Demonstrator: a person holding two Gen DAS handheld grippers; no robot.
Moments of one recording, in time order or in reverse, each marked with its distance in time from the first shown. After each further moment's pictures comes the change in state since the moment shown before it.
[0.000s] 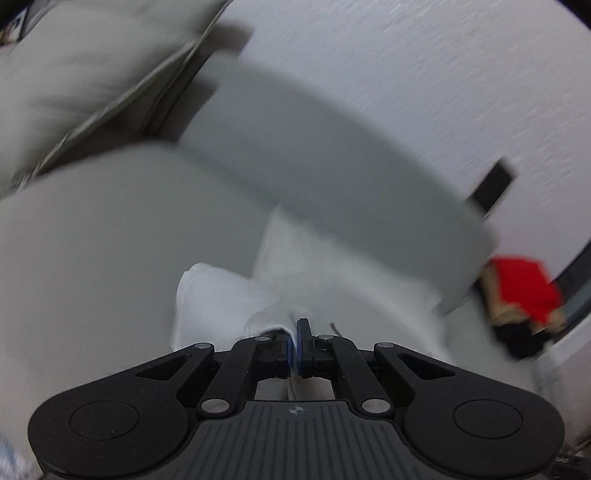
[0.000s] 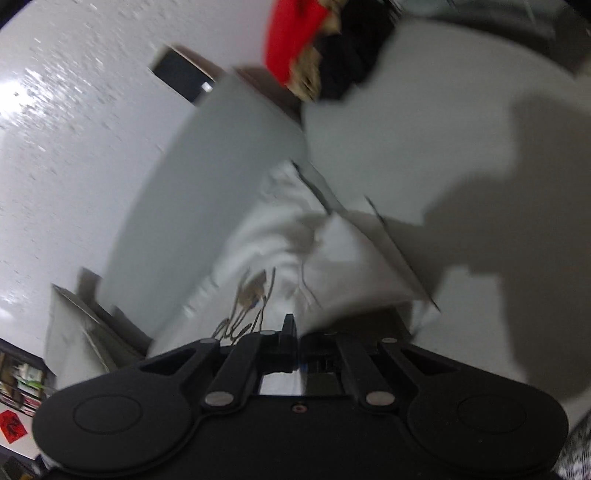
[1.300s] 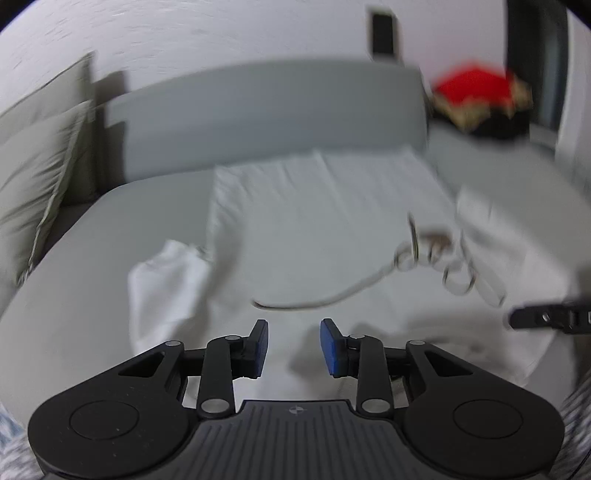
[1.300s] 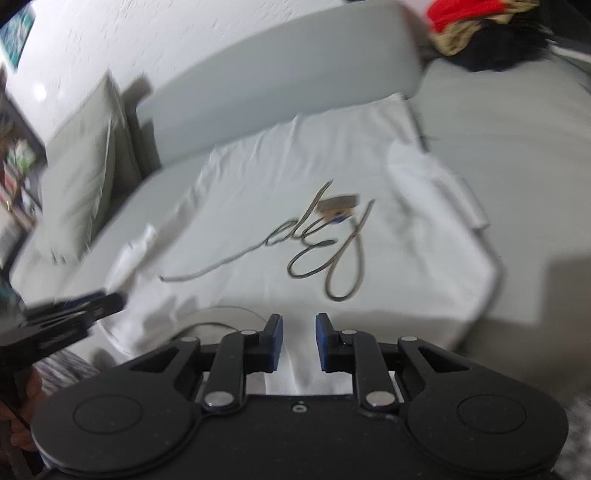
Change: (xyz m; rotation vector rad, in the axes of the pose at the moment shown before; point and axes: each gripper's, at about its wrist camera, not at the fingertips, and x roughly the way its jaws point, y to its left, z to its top) left arm -0.006 -0.062 -0.136 0.700 0.055 0.122; right arm 0.009 0.044 -0.103 -0.655 0.174 -0.054
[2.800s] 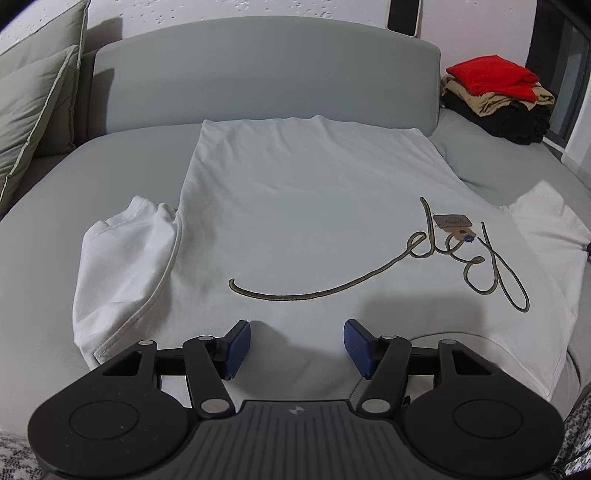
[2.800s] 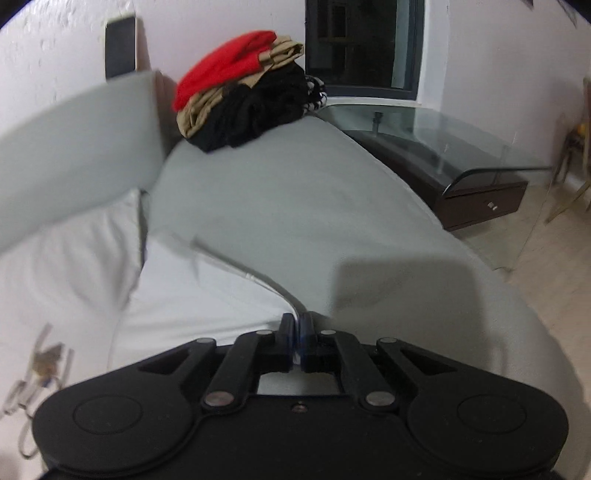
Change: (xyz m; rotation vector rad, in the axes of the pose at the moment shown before) left arm 0.041 0.023 0.013 -0.141 0.014 -0.097; right arm -0.033 -0.108 0.062 0.235 -0.248 -0.699
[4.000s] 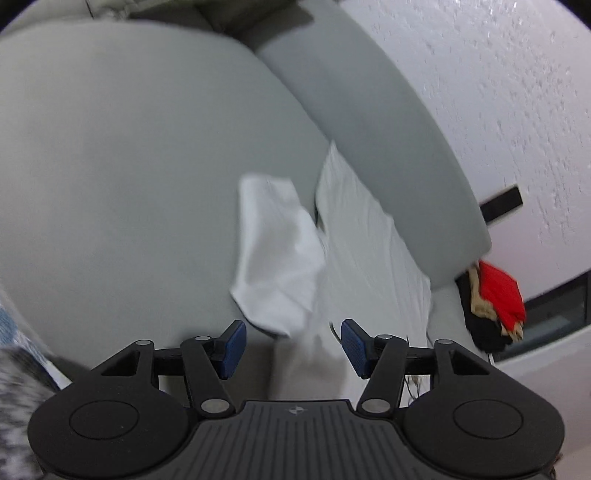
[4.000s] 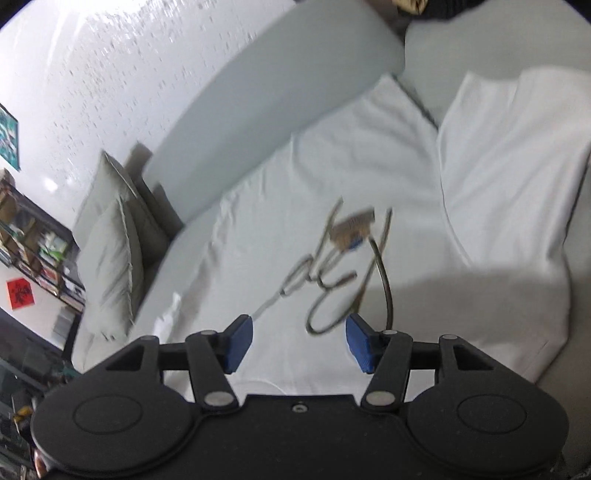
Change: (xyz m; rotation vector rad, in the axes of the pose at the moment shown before) left arm -0.030 0.188 -0.039 -0.819 -0.007 -0.312; right arm -0.020 0.090 -0.055 0.122 0.304 0.881
